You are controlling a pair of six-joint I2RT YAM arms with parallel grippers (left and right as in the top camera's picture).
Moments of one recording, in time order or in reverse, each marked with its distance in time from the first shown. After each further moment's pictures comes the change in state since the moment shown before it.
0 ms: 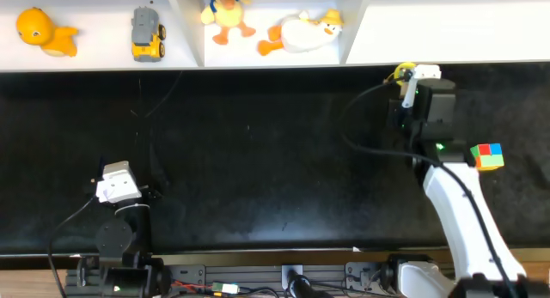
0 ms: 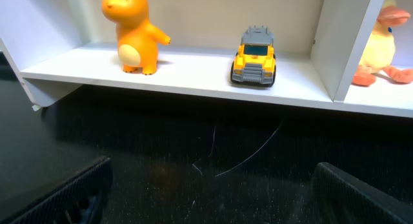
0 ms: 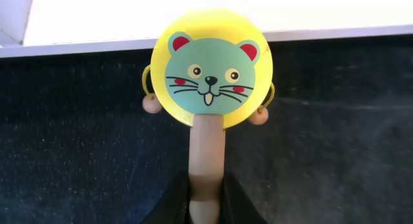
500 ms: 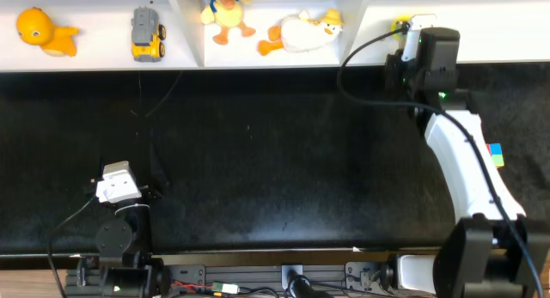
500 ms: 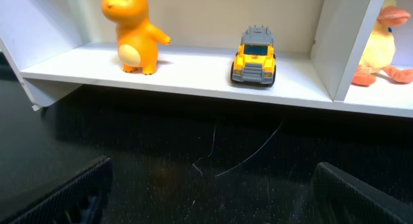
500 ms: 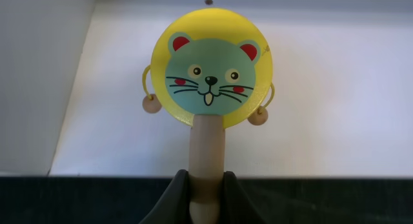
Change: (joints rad) left arm 0.000 0.000 0.000 0.000 0.000 0.000; right arm 0.000 0.259 0.332 -0.003 -0.048 -0.065
